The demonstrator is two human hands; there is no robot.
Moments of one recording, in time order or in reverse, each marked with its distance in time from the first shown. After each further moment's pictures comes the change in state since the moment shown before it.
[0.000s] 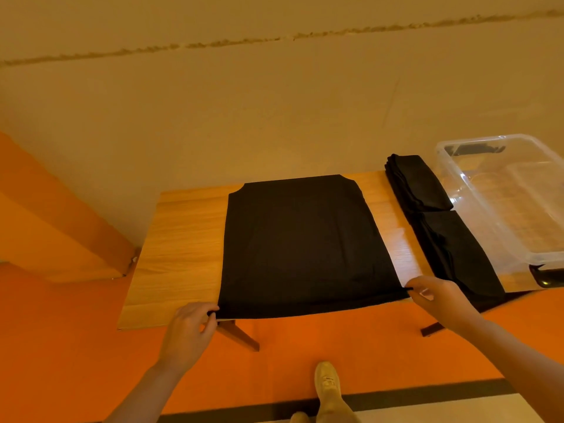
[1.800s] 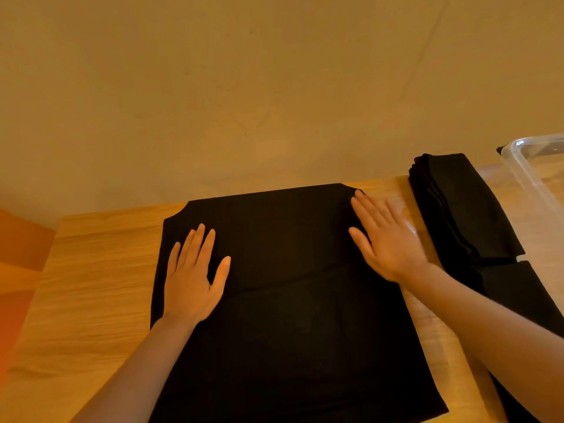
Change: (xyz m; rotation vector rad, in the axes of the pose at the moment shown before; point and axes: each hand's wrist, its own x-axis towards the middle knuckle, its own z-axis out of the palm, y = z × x) left_hand 0.272 0.026 0.105 0.291 -0.097 -0.103; right_hand 0.281 -0.036 0.023 -0.426 0.079 -0.285
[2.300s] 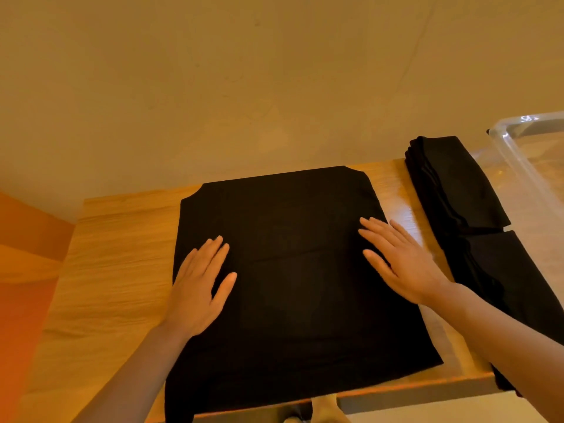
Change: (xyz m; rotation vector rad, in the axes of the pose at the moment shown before) left_hand -0.066 -0.009 -0.025 -0.083 -0.088 0.207; right_hand -0.083 -0.014 -0.015 0.180 -0.062 -0.095
